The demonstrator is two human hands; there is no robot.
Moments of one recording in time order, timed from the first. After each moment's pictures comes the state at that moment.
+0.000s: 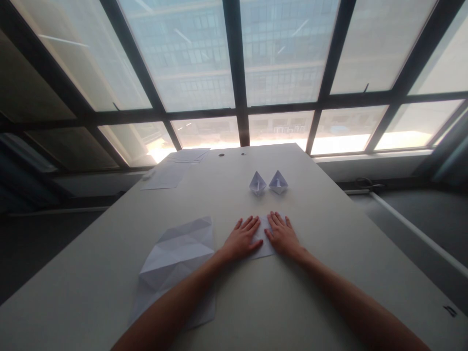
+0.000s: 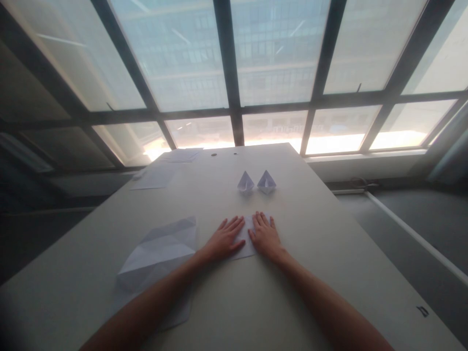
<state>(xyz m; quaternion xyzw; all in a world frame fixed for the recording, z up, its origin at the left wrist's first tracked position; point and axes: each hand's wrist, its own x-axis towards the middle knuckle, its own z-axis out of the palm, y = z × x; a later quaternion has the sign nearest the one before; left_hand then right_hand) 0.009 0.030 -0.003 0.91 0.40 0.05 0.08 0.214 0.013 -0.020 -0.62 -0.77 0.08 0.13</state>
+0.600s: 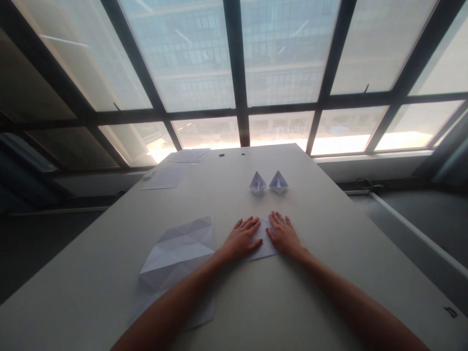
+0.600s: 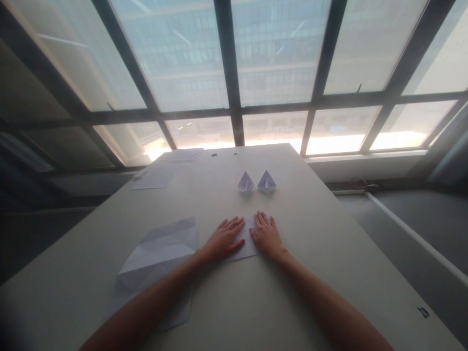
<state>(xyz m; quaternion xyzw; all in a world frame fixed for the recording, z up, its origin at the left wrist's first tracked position) 0.009 0.030 0.002 0.91 0.41 0.07 0.08 0.219 0.016 -0.020 -0.62 -0.77 0.08 0.13</state>
